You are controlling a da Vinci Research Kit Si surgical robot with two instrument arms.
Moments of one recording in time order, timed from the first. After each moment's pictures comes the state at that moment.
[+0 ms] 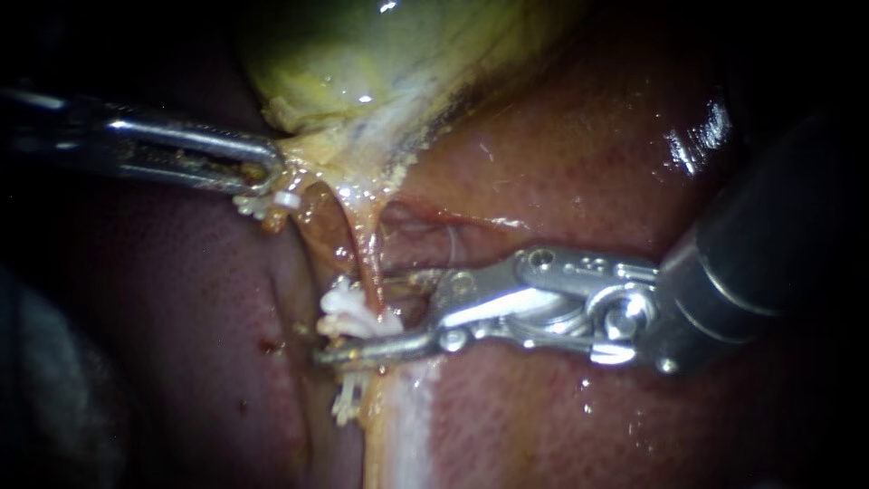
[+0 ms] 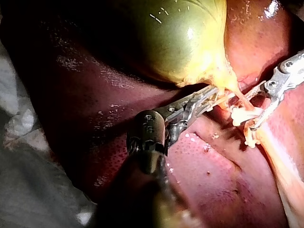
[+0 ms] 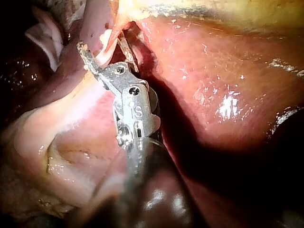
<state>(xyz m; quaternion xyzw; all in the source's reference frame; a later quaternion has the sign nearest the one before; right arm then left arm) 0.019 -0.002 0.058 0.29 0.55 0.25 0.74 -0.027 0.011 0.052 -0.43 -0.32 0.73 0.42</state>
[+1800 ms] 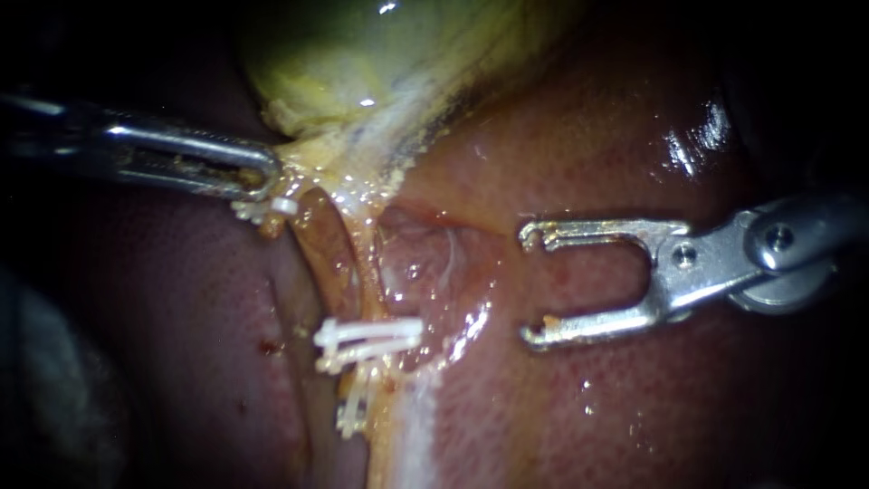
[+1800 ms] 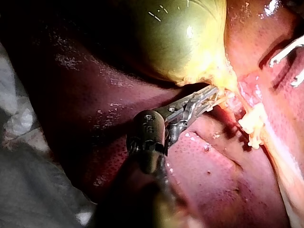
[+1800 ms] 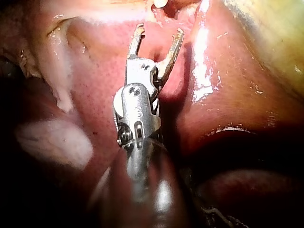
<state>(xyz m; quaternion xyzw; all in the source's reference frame) 0.003 0.001 0.053 0.18 0.57 0.06 0.80 -0.028 0.011 0.053 -0.43 -0.32 0.73 0.42</state>
